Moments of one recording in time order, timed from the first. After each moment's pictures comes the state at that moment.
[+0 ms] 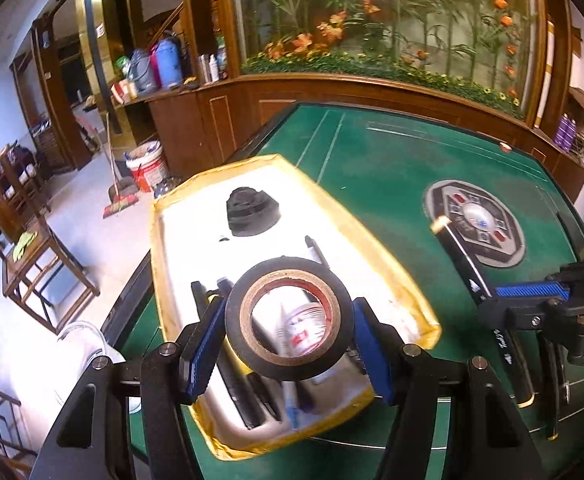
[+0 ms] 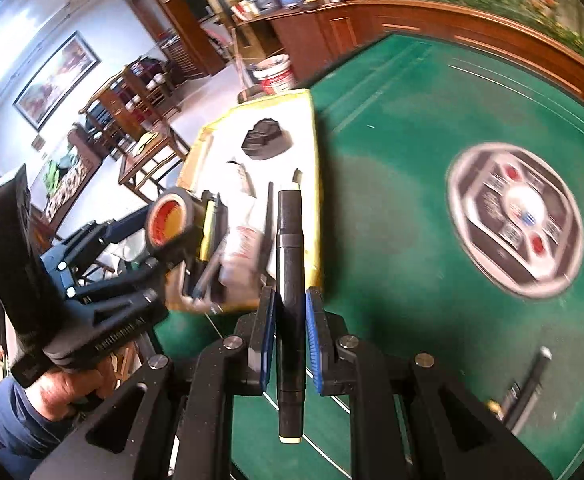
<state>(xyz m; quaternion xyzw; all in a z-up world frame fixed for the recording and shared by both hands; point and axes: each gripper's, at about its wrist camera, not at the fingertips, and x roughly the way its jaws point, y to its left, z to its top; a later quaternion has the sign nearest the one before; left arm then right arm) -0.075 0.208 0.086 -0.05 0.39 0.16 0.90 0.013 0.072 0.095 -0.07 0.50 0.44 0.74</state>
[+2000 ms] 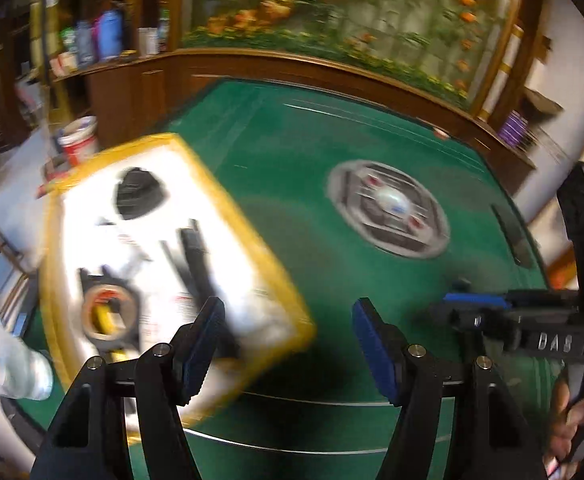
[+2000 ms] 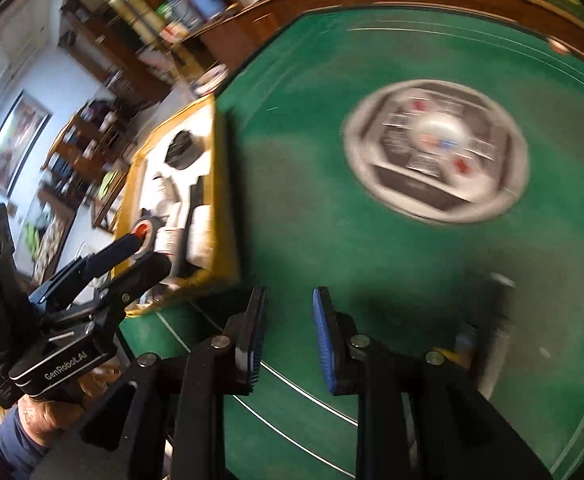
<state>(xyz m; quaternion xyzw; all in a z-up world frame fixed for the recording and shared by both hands) -0.043 0.141 0.086 -0.11 0.43 0.02 0.90 0.035 -0.033 0.071 0.02 0.55 0.33 0.77</state>
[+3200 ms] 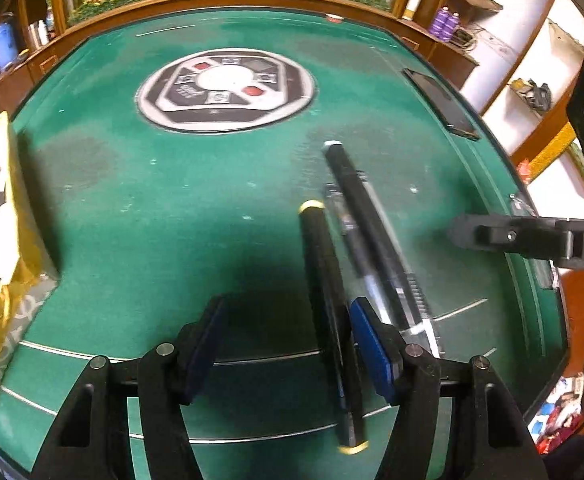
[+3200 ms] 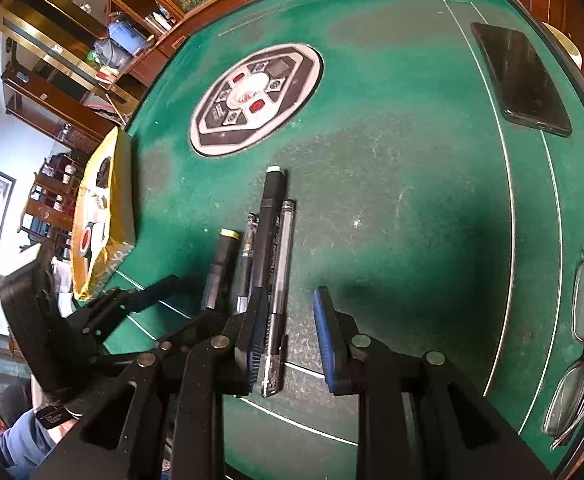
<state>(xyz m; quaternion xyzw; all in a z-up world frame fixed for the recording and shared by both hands) -0.038 -0.006 0.022 -0.04 0.53 -0.09 0.84 0.024 -0.181 0.041 0.09 0.59 0.24 0.77</state>
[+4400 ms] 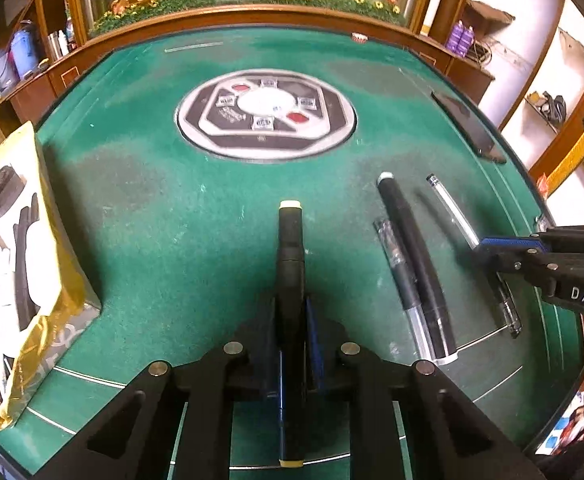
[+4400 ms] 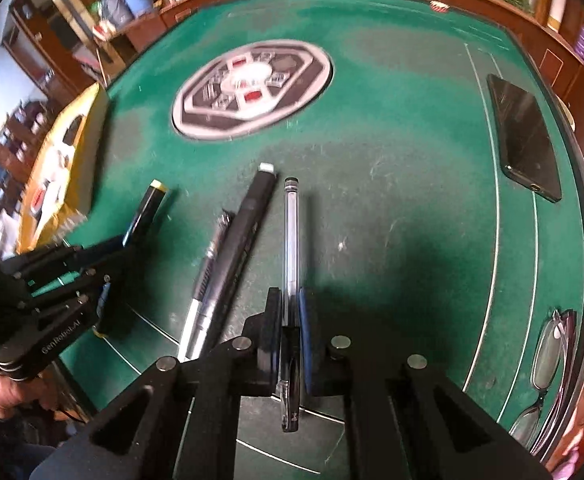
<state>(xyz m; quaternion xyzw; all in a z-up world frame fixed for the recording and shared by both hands) -0.026 0.018 0.029 -0.03 0.50 -0.06 0.86 0.021 -0.163 0.039 -0.03 0.56 0.22 0.80</state>
